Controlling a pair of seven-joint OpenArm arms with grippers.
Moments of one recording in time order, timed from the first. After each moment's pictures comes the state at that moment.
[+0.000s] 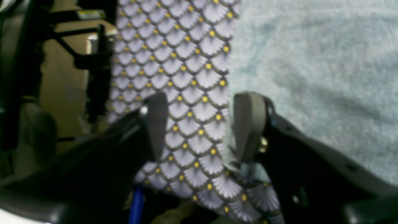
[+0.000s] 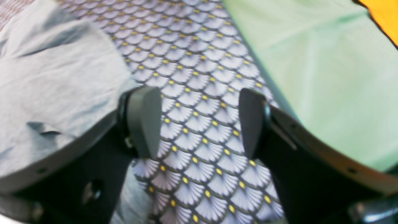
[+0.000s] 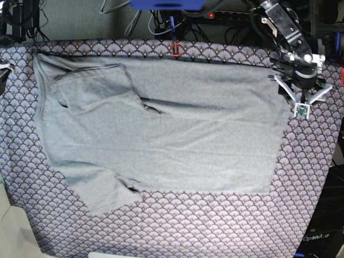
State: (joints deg) left arm 9.3 8.8 -41.4 107.1 32.1 -37.5 27.6; right arm -27.6 15.4 49.9 89.0 29.5 26.4 -15.3
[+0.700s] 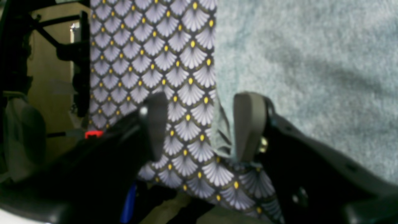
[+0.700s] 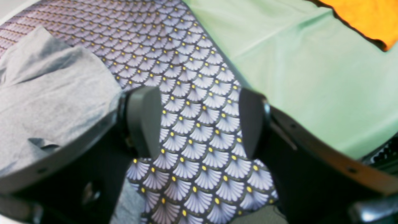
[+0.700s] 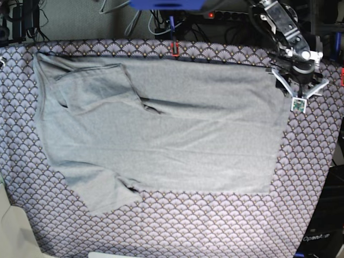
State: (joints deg) left arm 10.7 8.7 -41.3 105.5 32.4 -37.9 27.6; right arm -25.5 10.9 59.8 89.1 29.5 34.4 -15.1
